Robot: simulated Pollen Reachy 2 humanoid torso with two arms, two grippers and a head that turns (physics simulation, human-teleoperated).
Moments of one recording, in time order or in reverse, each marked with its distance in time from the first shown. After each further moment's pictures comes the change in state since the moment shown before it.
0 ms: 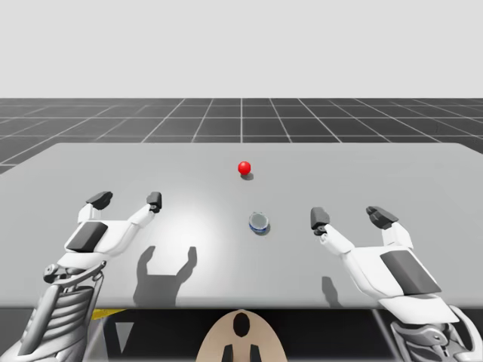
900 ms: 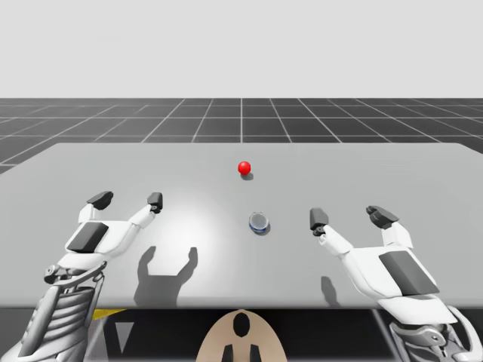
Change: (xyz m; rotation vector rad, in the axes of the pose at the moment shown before) left arm 0.000 -0.002 0.001 -0.006 -0.003 -0.003; right arm -0.001 0.001 0.000 0.001 -0.008 0.025
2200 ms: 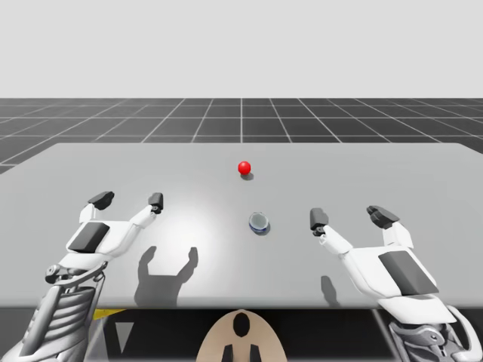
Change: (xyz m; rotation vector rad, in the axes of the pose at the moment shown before) left arm -0.001 0.000 0.000 -0.005 0.002 -0.010; right arm -0.001 -0.001 0.000 -0.003 -0.003 0.014
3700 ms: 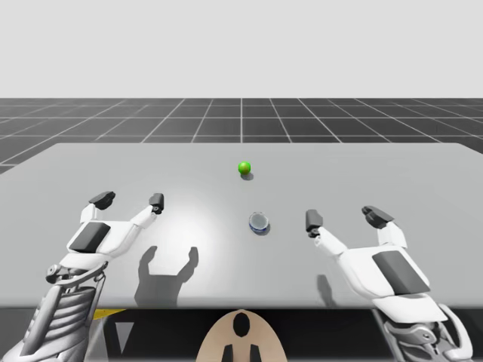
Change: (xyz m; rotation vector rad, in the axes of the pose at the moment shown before) left arm 0.000 0.000 0.000 -0.006 0.005 -0.002; right arm -0.003 0.005 -0.001 0.015 0.014 0.021
